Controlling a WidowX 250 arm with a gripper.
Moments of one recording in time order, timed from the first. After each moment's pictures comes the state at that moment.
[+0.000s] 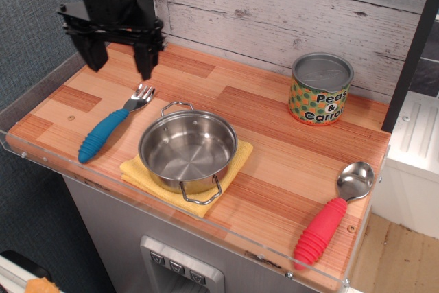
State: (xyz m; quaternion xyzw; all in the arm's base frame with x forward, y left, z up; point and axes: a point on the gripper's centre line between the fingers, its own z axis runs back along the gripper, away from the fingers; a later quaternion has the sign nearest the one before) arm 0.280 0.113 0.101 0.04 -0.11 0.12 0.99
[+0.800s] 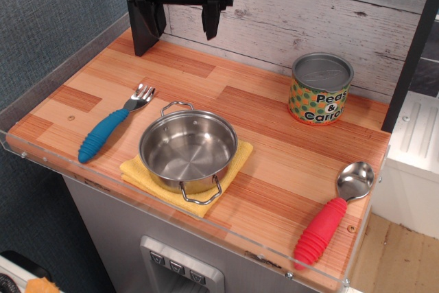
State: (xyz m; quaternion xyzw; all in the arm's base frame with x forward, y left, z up) arm 0.337 0.076 0.123 0.03 -0.15 0.20 0.97
